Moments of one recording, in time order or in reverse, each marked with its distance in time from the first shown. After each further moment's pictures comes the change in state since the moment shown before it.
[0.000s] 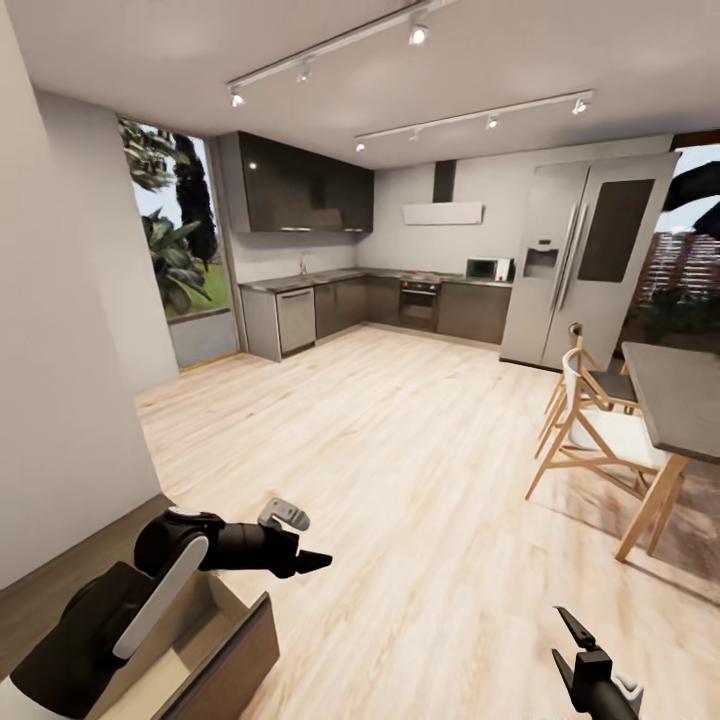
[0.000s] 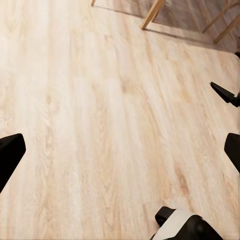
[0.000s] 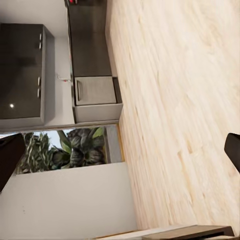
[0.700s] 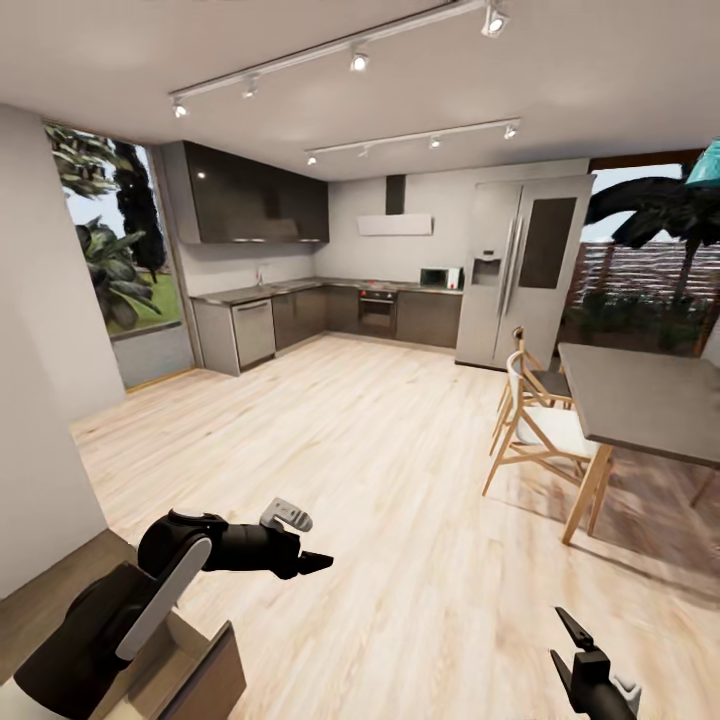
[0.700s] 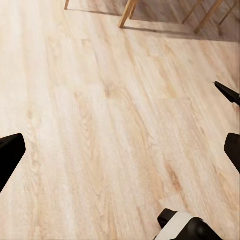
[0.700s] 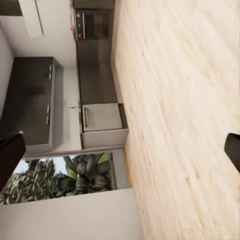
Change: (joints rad) left arm 0.000 -0.006 -0.012 0.000 0.000 0.000 0.029; right arm 0.000 0.004 0.000 0.000 0.000 0.000 -0.006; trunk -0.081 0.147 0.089
